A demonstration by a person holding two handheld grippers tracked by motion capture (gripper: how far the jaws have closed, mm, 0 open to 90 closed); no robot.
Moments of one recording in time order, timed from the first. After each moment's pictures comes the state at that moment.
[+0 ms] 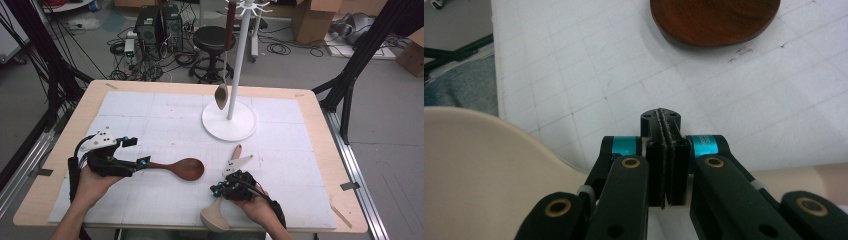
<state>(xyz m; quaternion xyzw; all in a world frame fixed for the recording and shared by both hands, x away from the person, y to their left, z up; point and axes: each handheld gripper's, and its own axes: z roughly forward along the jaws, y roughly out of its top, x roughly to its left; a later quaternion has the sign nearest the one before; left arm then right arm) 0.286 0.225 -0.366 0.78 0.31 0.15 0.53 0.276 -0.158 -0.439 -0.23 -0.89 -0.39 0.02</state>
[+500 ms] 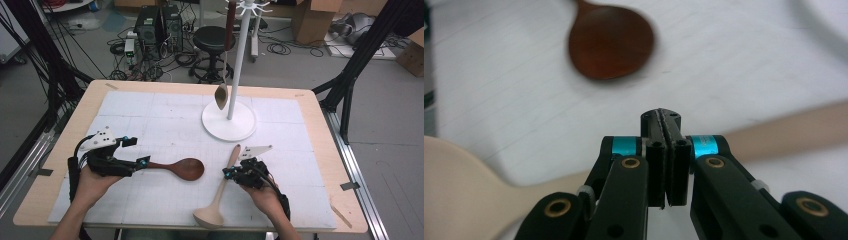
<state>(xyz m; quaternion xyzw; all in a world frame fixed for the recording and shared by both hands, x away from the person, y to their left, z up) 0.286 0.226 -0.366 0.77 0.31 0.15 0.53 0.301 -0.194 -0.427 -0.31 -0.85 -0.42 -0.04</state>
